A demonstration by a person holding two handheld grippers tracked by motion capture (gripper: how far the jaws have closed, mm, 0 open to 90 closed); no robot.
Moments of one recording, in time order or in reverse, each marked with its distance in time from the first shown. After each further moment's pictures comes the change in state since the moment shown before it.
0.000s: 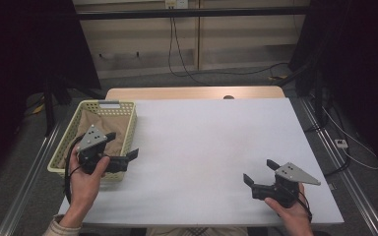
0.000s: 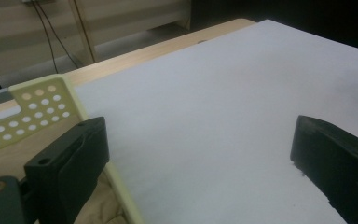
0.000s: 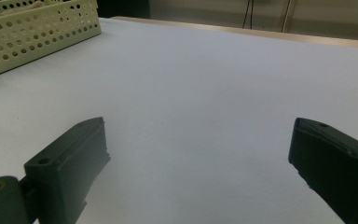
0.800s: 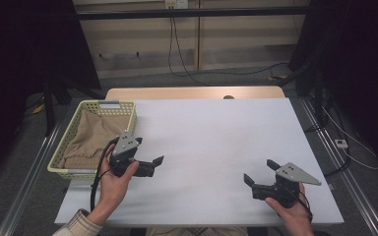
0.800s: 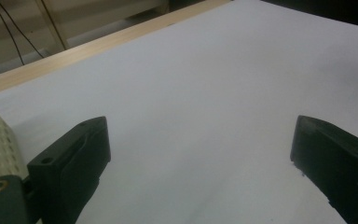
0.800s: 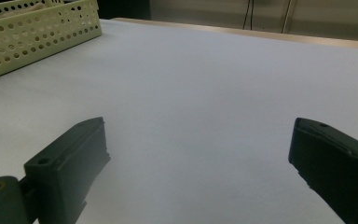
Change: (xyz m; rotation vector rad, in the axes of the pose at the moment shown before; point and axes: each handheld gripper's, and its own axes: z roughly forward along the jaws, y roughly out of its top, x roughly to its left) left arm -0.038 -0.014 0.052 0.051 -0.062 0.058; right arm 0.000 0.000 -0.001 -0.005 0.003 0.002
